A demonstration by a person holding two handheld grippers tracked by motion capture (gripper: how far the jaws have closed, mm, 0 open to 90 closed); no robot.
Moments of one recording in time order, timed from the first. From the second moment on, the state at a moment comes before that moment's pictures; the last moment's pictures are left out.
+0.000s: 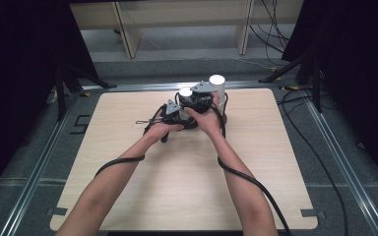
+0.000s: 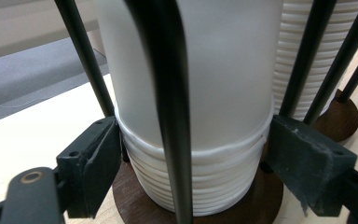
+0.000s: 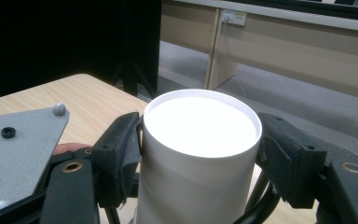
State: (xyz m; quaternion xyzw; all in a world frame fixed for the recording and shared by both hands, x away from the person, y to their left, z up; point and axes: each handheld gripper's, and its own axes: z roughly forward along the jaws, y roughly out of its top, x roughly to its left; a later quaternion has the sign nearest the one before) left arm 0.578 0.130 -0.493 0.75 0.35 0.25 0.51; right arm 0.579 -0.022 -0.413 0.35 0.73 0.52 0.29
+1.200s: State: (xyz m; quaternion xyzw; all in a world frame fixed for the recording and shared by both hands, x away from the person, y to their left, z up) left arm 0.578 0.133 -0.492 0.76 0.33 0.27 0.49; right arm 0.578 -0.024 -0.402 0.34 0.71 0.54 0.29
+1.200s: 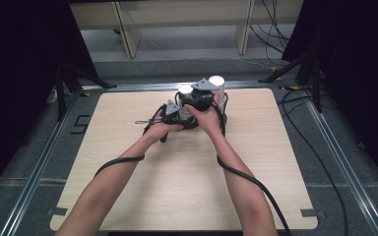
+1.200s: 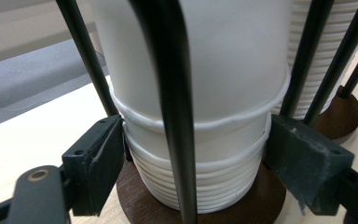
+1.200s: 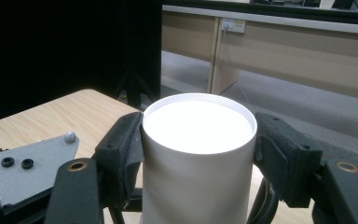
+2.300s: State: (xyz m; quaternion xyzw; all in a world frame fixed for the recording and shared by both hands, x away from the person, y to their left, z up) left arm 0.574 0.133 -0.492 0.76 0.33 0.27 0.49; right arm 0.571 -0.028 -0.376 0.34 0.69 0.56 0.30
